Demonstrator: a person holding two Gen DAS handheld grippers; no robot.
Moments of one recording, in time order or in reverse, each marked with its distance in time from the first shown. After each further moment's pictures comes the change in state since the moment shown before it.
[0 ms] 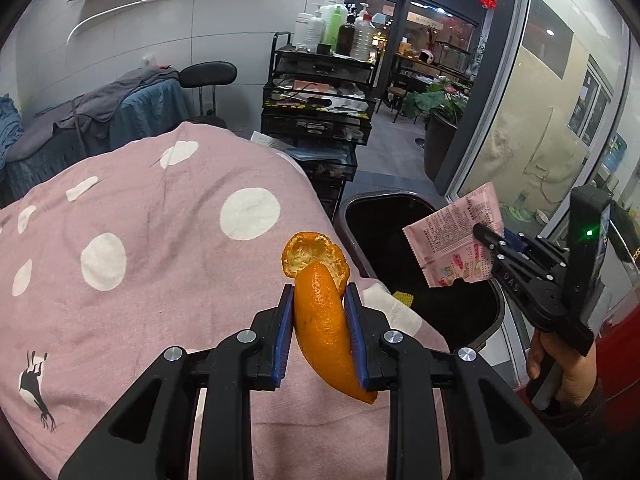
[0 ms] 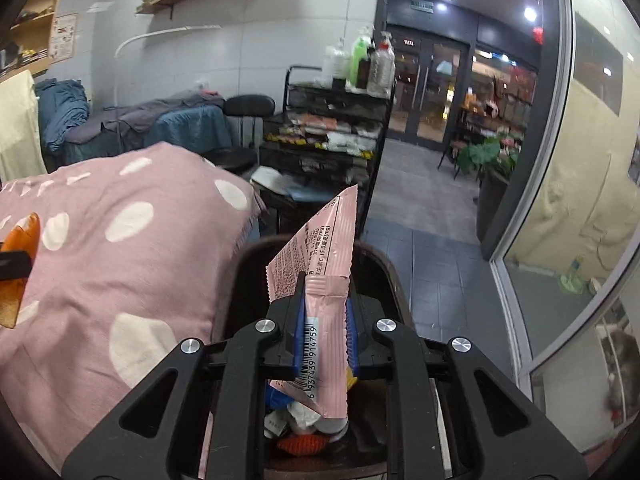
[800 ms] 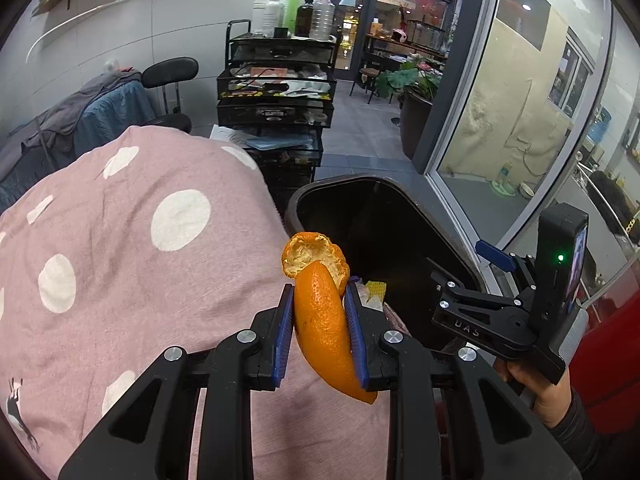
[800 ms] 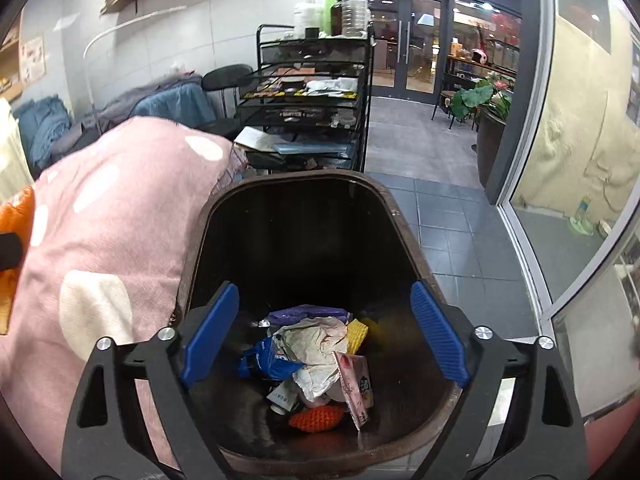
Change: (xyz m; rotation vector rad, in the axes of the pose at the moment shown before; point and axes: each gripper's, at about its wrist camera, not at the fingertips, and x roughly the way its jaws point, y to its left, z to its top) left arm 0.034 -0.047 0.009 0.084 0.057 -0.060; right arm 0.025 -0.022 -0.045 0.134 0.083 0.016
